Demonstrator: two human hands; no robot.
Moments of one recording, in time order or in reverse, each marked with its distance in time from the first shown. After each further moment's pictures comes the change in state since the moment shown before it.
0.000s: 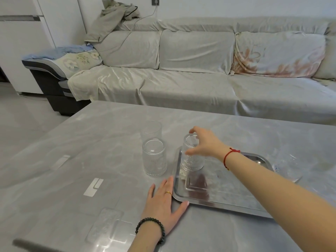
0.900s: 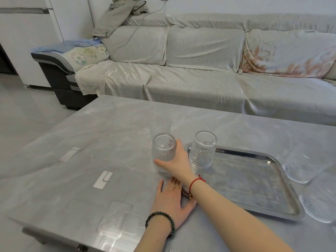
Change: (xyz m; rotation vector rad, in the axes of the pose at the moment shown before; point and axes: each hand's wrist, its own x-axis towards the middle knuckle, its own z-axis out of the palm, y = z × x) left_hand 0.001 -0.001 0.001 0.002 0.039 0.068; right_hand -0.020 -0.071 0.111 0.637 0.245 0.004
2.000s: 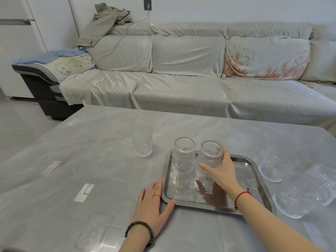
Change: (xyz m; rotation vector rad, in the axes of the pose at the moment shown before) left_hand -0.003 0.001 -0.002 -0.057 0.030 -0.060; right_hand -0.017 0.071 -0.152 -0.118 0.299 0.222
